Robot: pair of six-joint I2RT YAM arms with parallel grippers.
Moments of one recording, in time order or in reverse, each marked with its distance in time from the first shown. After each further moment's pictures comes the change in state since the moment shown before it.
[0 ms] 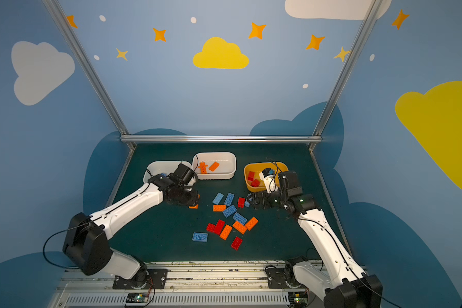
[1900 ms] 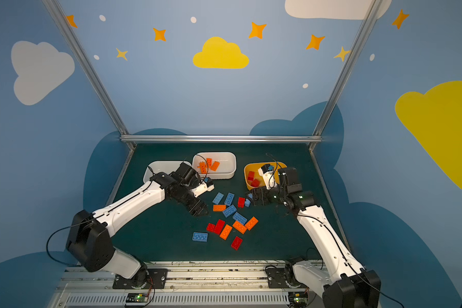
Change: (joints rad) left arm -0.051 -0.058 -0.090 -0.062 0.329 0.703; right arm -0.002 0.026 0.035 0.032 -0.042 0.000
